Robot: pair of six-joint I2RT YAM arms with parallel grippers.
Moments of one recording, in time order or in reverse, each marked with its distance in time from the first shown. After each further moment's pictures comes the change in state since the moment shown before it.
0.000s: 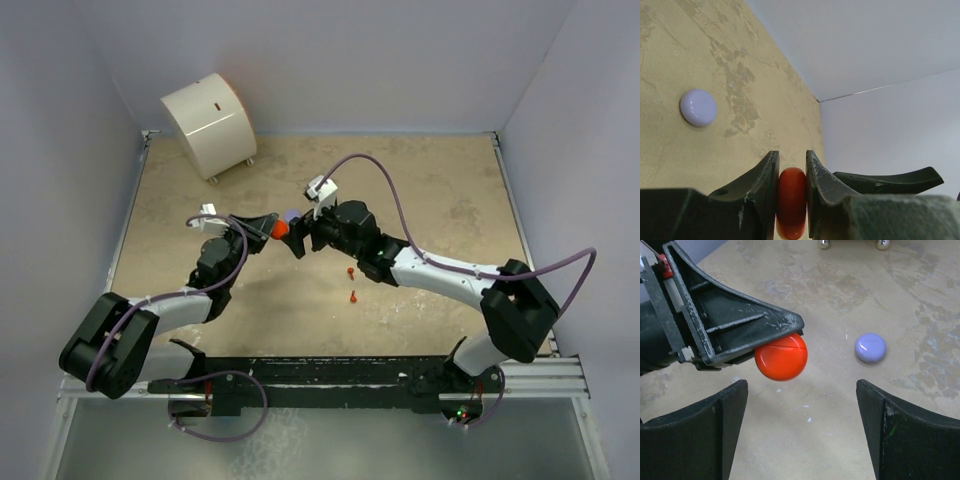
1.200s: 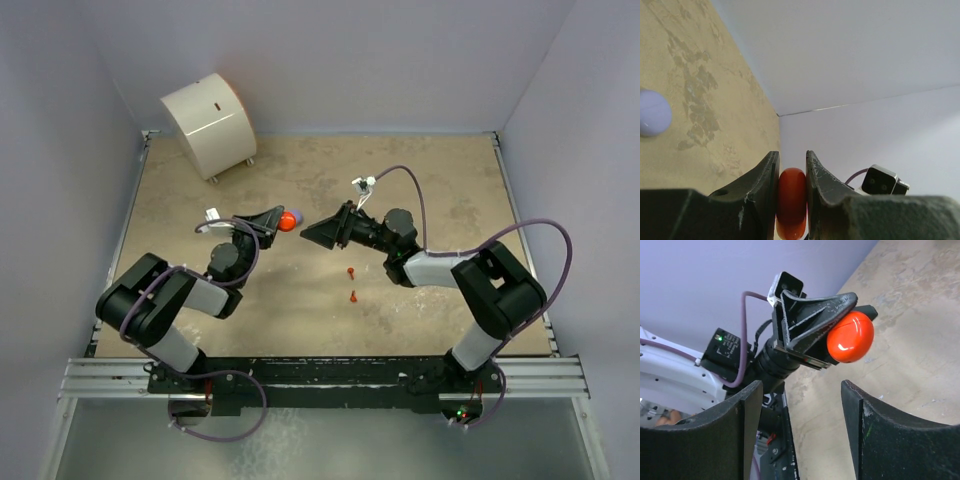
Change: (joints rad) left arm -0.044 0.283 0.004 0.420 -0.082 -0.185; right arm -0.270 0.128 -0.278 0.791 -0.586 0.754
